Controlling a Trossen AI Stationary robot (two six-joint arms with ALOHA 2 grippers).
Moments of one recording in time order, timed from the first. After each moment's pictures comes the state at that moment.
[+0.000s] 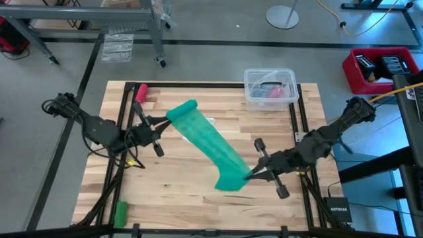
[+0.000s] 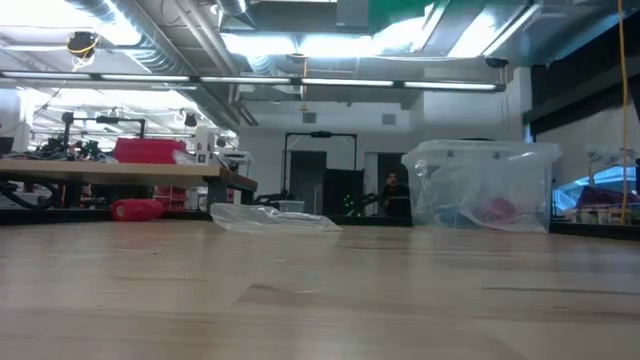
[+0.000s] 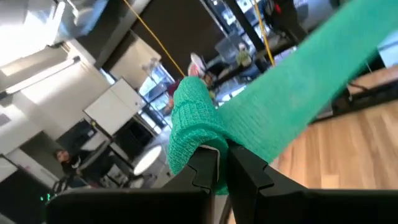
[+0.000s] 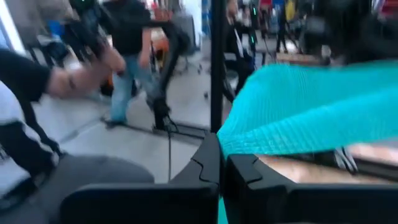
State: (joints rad) left arm -0.55 1.03 1.10 -0.04 -1.11 0.64; right arm 0.62 1.19 1.18 -0.05 0.19 0.05
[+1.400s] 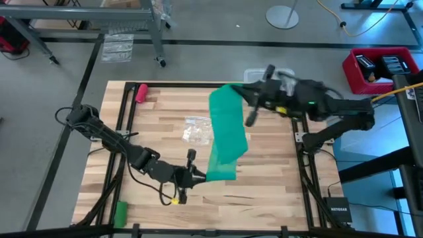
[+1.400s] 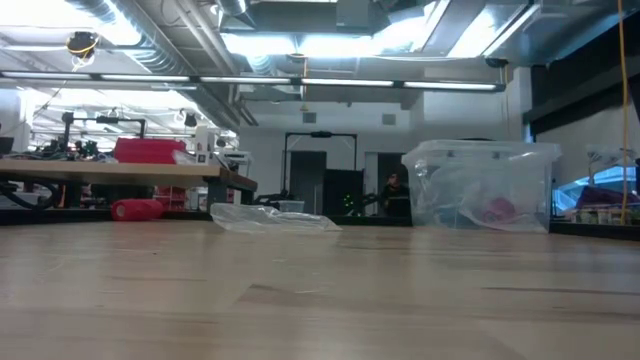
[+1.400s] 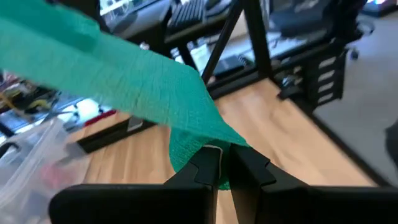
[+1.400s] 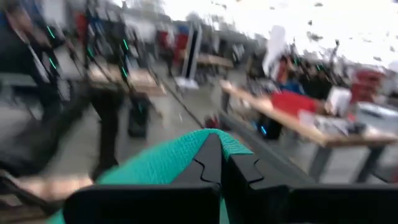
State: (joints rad) left arm -0.56 1.51 1.10 0.16 -0.47 0.24; right arm 0.11 1.31 1.59 -0.20 0.49 -0.21
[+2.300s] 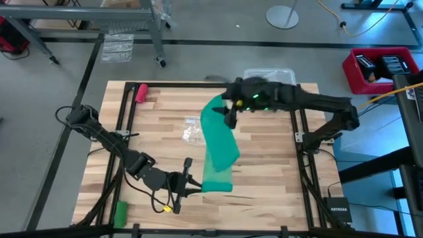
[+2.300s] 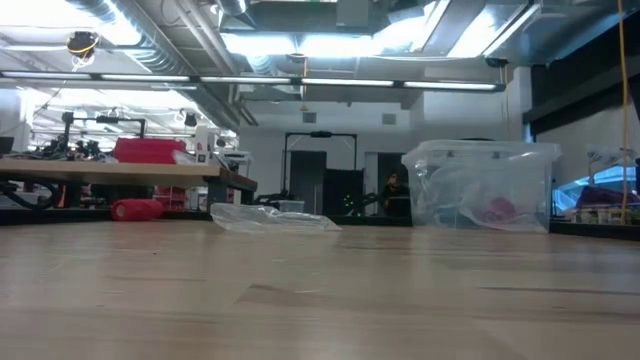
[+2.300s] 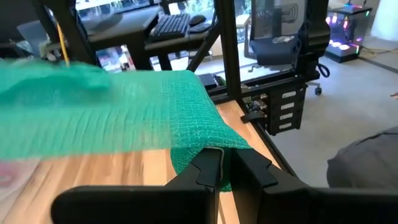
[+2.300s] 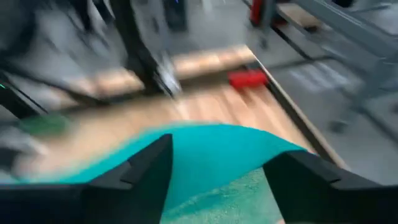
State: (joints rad) left arm -0.63 1.51 1.09 0.19 -0.46 0.05; right arm -0.08 1.49 1.68 -0.62 0.11 0.15
